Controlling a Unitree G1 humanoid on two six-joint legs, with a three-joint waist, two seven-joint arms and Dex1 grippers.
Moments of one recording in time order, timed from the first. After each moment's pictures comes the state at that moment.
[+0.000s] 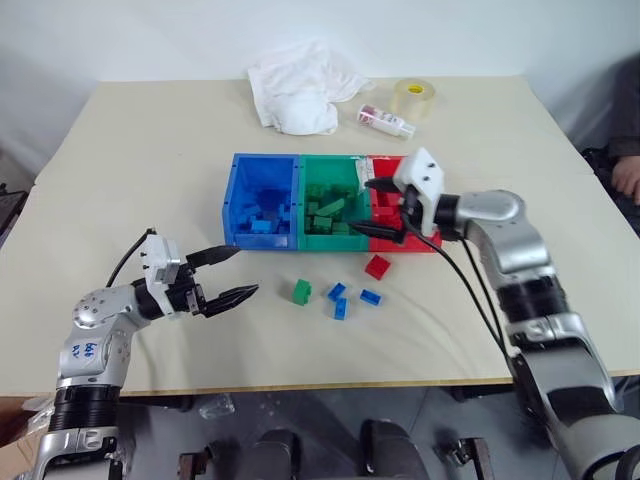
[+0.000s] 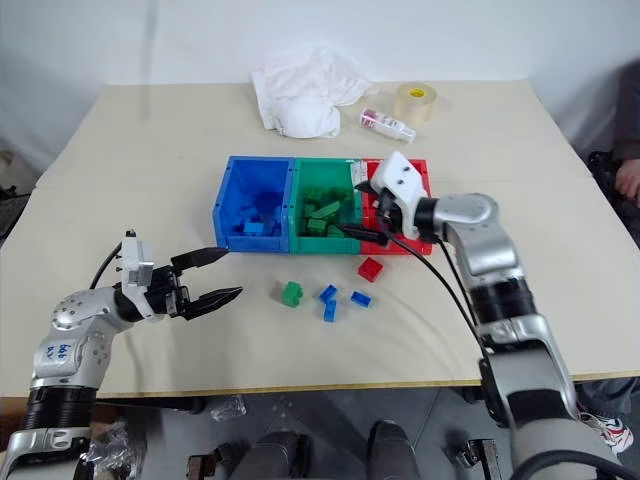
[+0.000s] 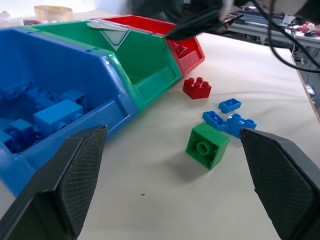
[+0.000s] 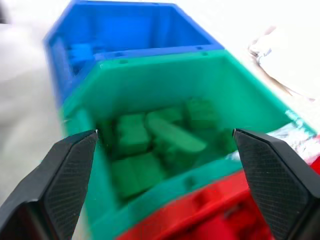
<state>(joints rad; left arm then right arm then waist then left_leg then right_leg) -0.31 0.58 0.19 0.14 -0.52 0.12 -1.14 -0.80 -0.54 0.10 0.25 0.22 0.25 1.07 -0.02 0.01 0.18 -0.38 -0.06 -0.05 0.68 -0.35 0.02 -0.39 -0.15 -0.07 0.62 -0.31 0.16</state>
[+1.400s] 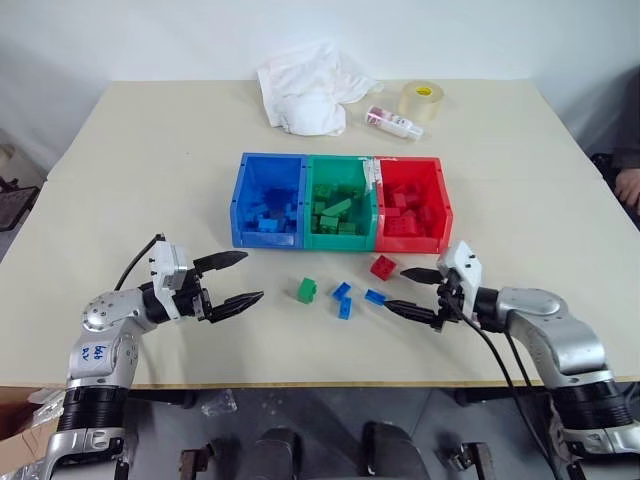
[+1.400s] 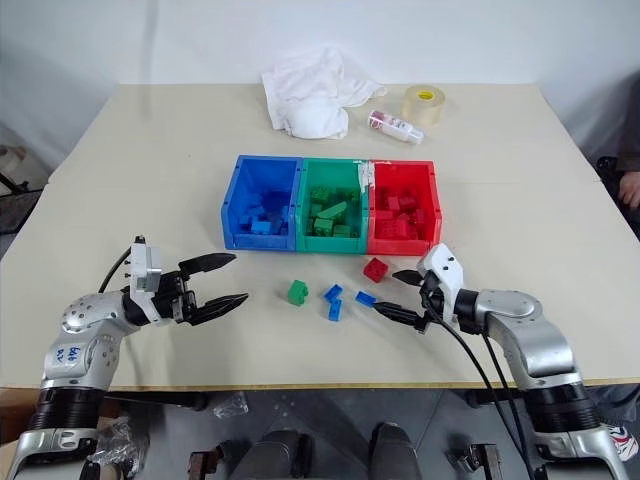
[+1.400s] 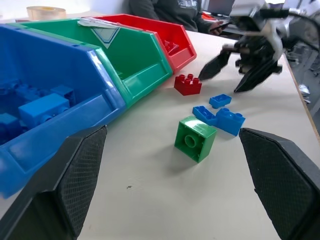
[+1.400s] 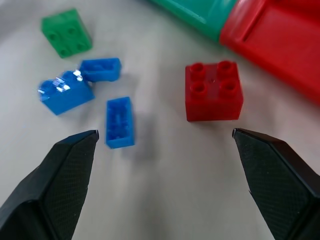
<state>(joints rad) -0.27 0.57 0.19 0.15 -0.50 0.09 -1.16 -0.34 -0.61 0.03 0.01 0.38 0.47 0.96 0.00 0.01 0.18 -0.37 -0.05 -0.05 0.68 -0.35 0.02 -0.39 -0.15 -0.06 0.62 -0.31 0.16</state>
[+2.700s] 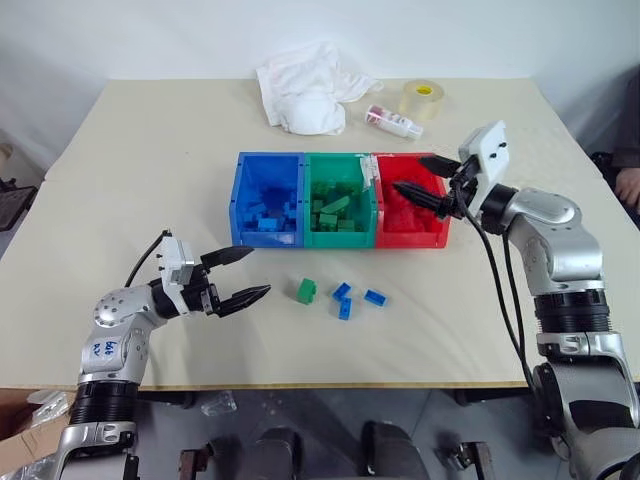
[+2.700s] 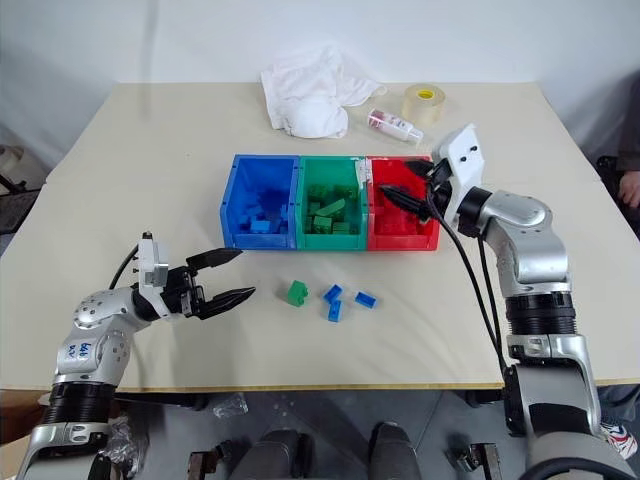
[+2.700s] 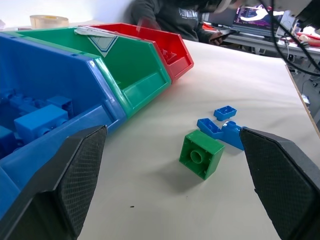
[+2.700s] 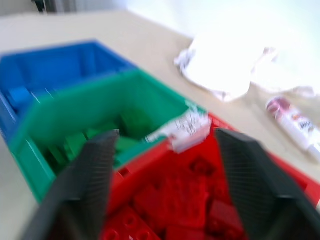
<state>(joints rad) -0.32 0.53 0.17 0.18 -0.50 0.08 -1.15 -0.81 -0.57 -0.04 0.34 0.29 0.29 0.87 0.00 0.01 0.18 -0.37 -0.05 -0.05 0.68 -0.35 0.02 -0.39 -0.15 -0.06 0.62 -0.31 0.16</state>
